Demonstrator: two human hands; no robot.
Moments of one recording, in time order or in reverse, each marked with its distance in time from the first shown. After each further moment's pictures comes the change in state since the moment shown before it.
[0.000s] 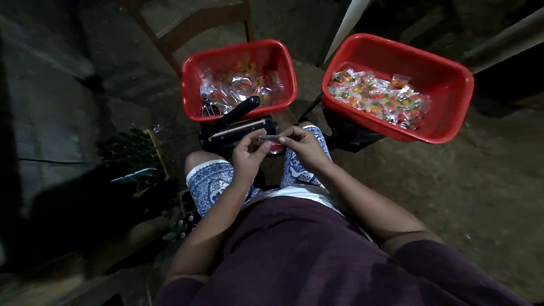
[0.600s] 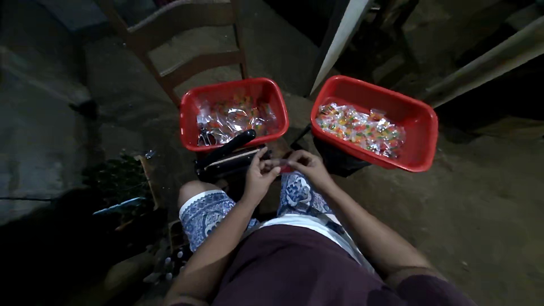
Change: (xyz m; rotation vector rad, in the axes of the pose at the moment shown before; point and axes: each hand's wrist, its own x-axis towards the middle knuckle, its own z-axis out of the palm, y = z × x) left_hand 0.039 -0.021 0.026 -0.042 -0.123 -0.115; right_hand 0.015 0.004 -0.048 -0.280 0.181 0.021
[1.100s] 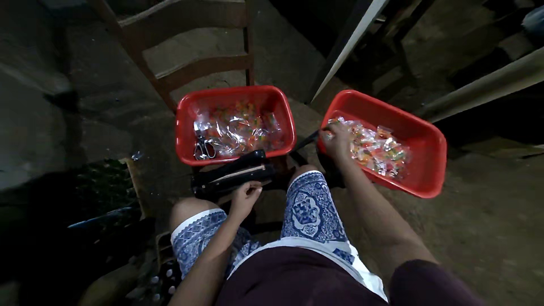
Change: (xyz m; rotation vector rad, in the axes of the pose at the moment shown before) left_hand 0.027 -0.072 -0.068 0.244 -0.030 -0.156; right_hand 0.148 0.030 -0.085 -0.975 0.257 -0.144
